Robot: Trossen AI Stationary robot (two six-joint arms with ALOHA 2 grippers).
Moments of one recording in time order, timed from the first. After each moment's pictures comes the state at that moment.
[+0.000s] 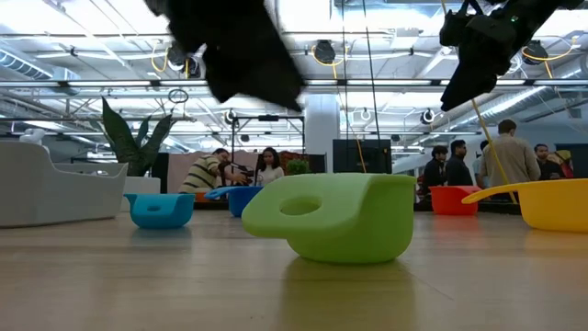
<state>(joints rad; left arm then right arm) -0.44 1.82 1.21 -0.20 -0.18 -0.43 -0.26 0.77 0.73 -0.77 0.10 0.19</state>
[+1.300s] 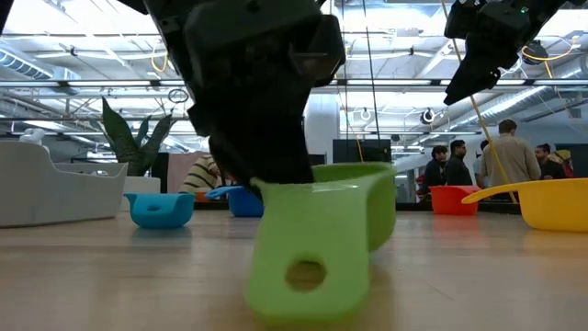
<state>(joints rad) -0.41 2.07 1.39 -0.39 -0.16 -0.59 -0.19 0.74 0.73 -0.78 0.10 0.21</state>
